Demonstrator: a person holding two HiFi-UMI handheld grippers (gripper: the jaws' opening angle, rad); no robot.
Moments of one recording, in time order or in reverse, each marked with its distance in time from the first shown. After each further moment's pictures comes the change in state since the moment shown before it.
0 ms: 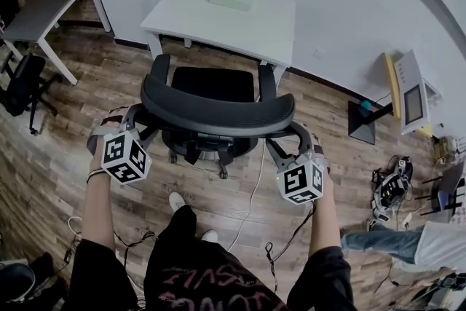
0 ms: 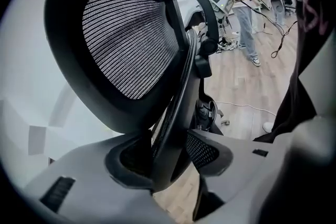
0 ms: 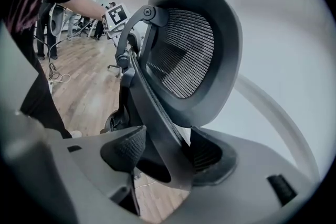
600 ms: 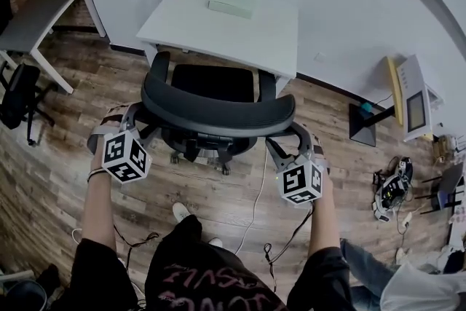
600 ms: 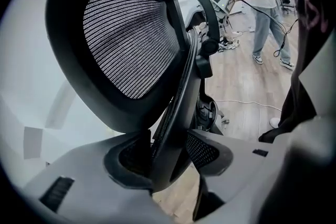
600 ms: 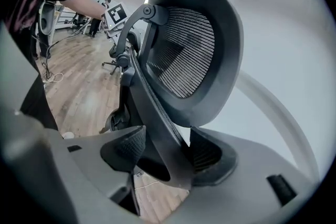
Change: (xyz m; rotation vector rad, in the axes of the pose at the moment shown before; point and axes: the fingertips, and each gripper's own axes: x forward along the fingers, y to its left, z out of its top) left arm 0.051 0.070 -0.022 0.014 -0.022 -0.004; right arm 0.071 -0.033 0.017 0.011 0.034 -0.019
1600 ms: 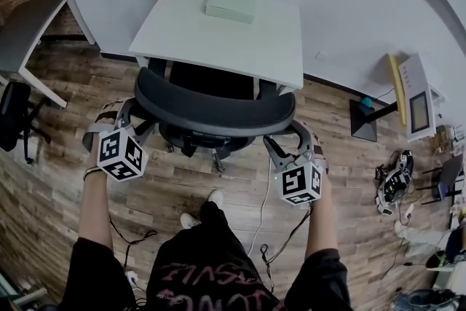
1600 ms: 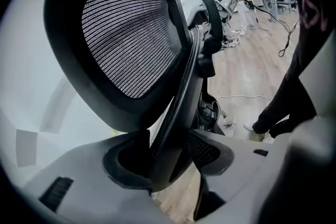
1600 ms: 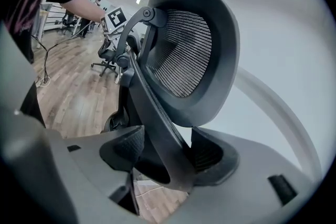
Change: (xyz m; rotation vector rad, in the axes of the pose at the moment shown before) left arm 0.067 0.097 -0.038 0.040 -0.033 -0.006; right arm 0.090 -0.034 0.033 0.051 0.009 -0.052
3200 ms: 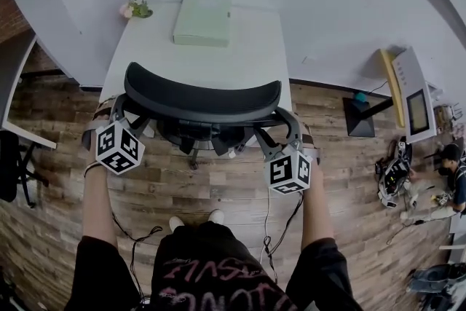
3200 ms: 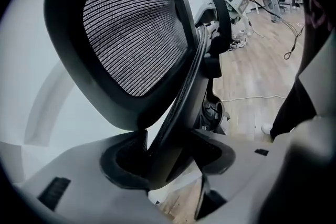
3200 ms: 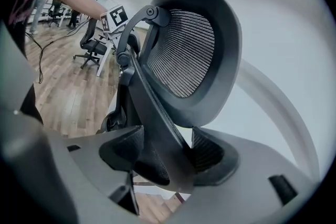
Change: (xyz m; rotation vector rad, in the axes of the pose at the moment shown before) left arm 0.170 0.151 0.044 0.007 -0.031 -0.010; right arm 0.140 -0.136 -0.033 0.025 0.056 -0.100
